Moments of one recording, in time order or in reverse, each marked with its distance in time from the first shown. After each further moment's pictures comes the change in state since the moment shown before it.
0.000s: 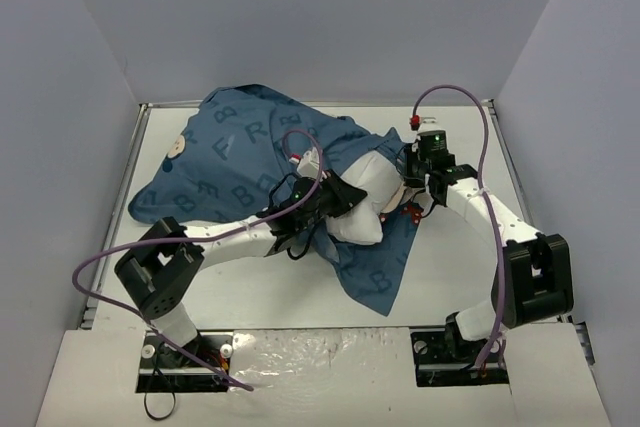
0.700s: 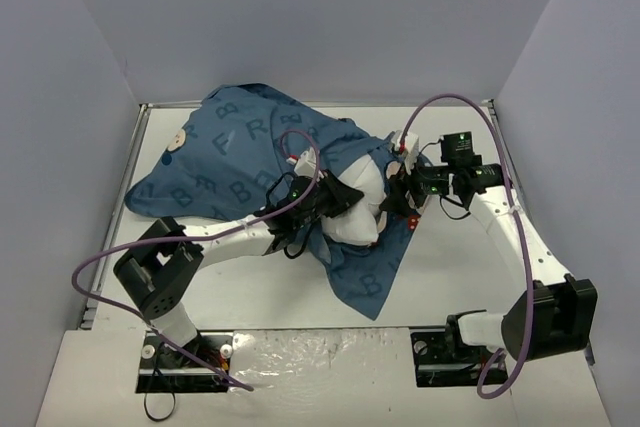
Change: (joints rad) left arm 0.022 -0.025 -0.030 -0.027 0.028 -0.005; right arm -0.092 -0.161 0.084 -0.380 -0.908 -0.718
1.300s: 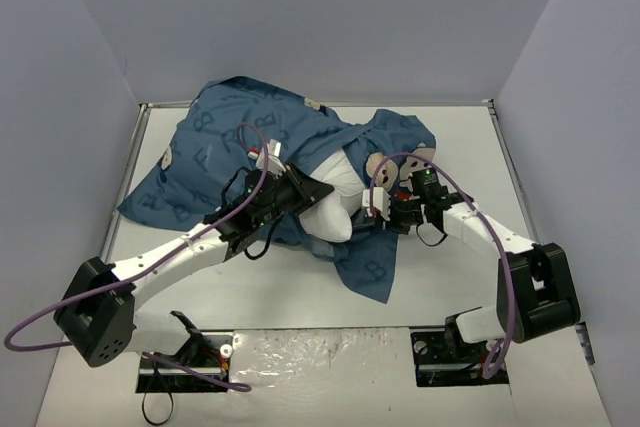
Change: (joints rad) left arm 0.134 -0.354 -0.091 -0.225 0.096 -0.008; right arm 0.118 0.099 -0.338 0.325 0.157 -0.522
